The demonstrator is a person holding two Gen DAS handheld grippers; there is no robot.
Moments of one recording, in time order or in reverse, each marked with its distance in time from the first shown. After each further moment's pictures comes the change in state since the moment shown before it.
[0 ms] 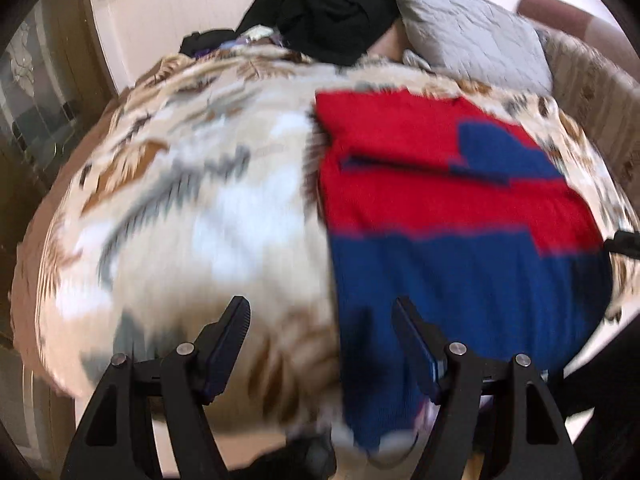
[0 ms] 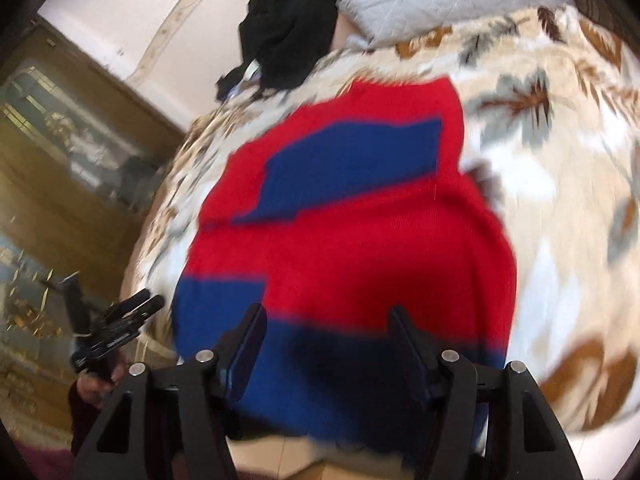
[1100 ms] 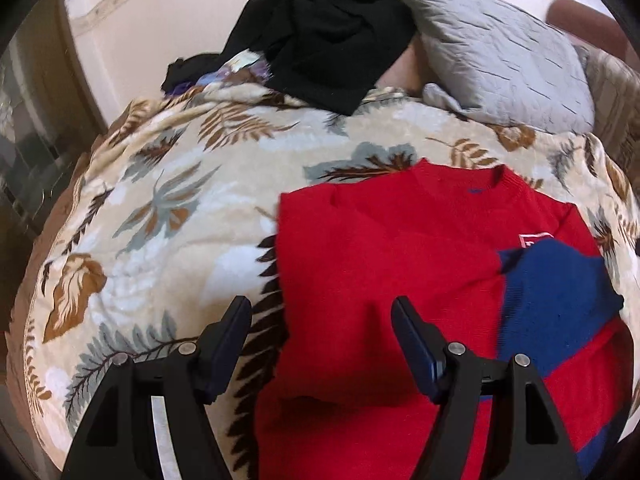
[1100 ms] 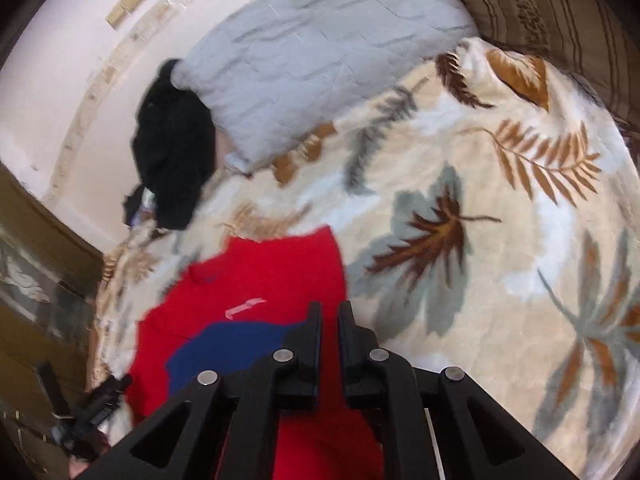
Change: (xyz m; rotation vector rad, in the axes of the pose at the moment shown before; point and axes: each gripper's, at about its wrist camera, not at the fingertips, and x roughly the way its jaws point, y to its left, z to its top) left arm 0.094 -0.047 0.170 -0.004 -0.068 0.074; right arm 0.000 -0.070 0.156 0.232 -0.319 -0.214
